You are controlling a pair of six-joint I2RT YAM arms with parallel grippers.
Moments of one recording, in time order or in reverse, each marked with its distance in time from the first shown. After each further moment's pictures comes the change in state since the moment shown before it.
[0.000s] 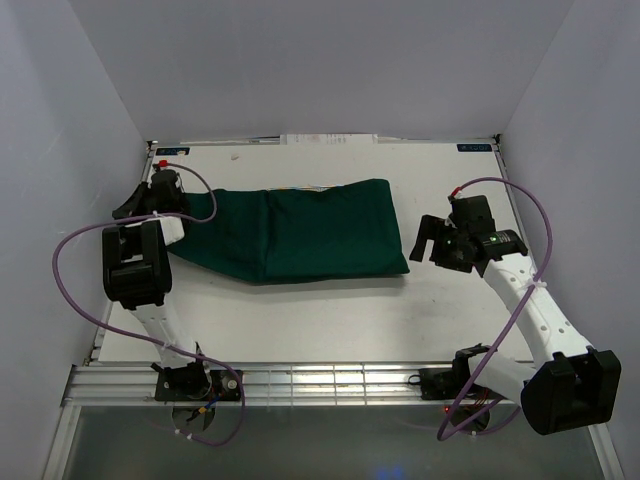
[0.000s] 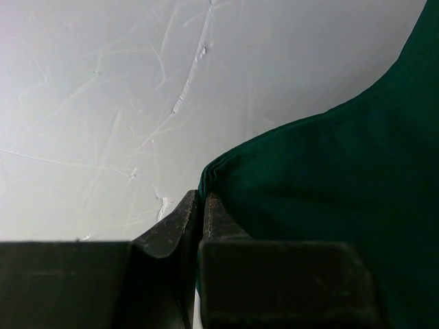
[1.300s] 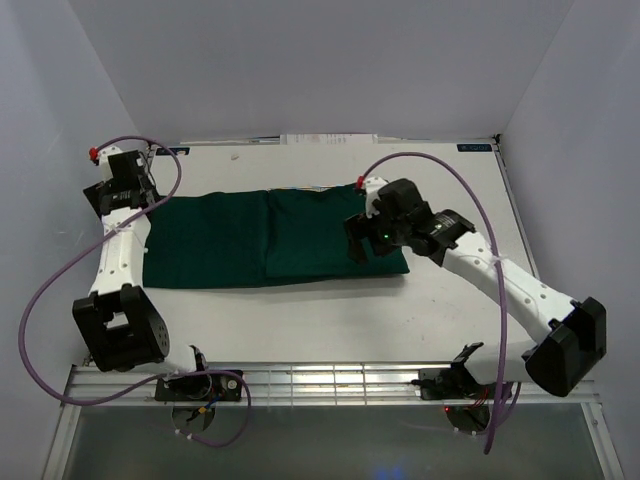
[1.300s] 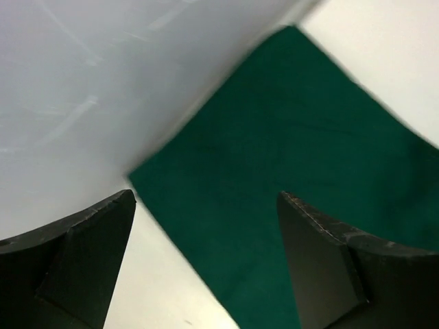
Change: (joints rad) left arm 0.085 -0.394 0.233 -0.978 0.434 -1.112; right arm 0.445 0.185 0.247 0.104 -0.032 -0.252
